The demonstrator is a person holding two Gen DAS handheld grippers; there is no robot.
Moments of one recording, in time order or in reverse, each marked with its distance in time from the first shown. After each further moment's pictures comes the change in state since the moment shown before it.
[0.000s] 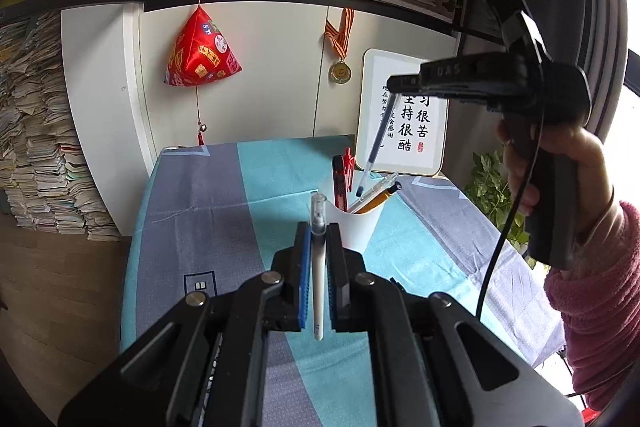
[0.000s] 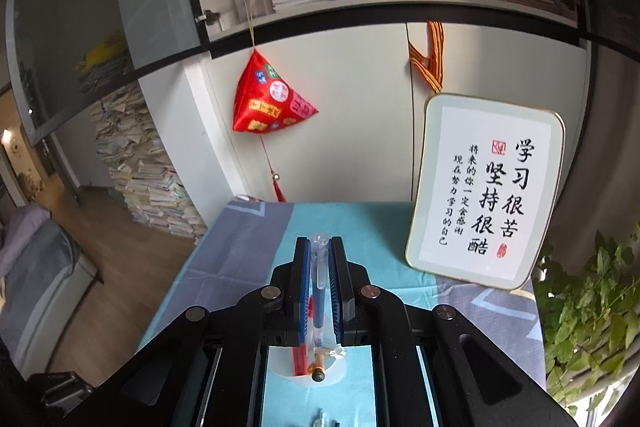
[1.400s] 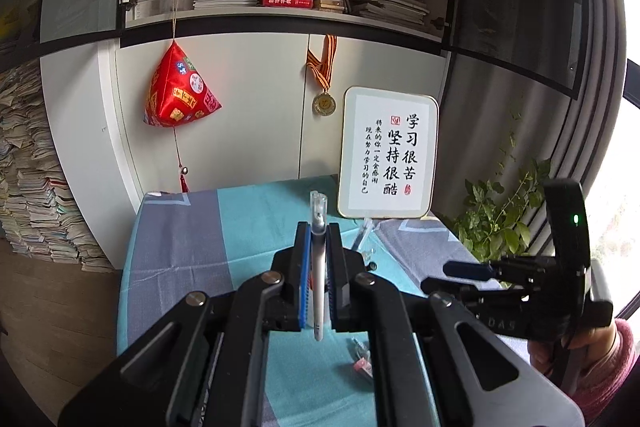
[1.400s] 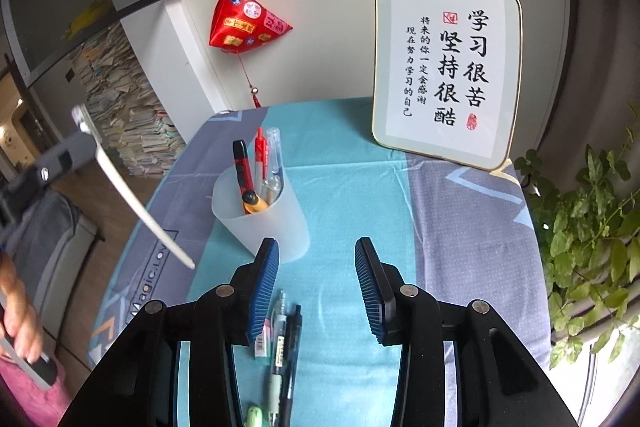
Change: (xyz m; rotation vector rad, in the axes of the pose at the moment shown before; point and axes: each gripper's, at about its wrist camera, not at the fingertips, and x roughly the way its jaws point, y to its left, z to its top) left arm 0.015 -0.027 0.066 0.033 -0.064 -0.017; right arm -0.024 -0.046 -0.095 0.051 0.209 -0.001
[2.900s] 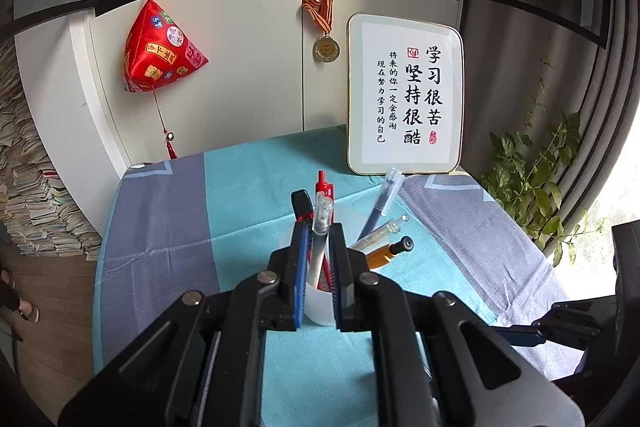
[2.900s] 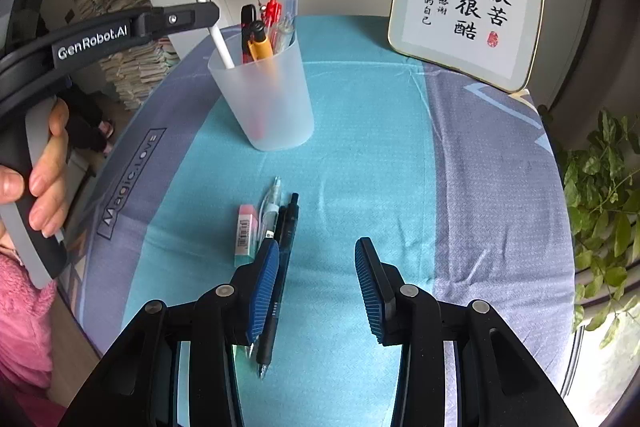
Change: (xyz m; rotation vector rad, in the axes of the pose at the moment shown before) left arm 0.083 -0.004 -0.033 0.052 0.157 0.041; right arm 0.030 0.011 -0.064 -0.098 0.205 -0.013
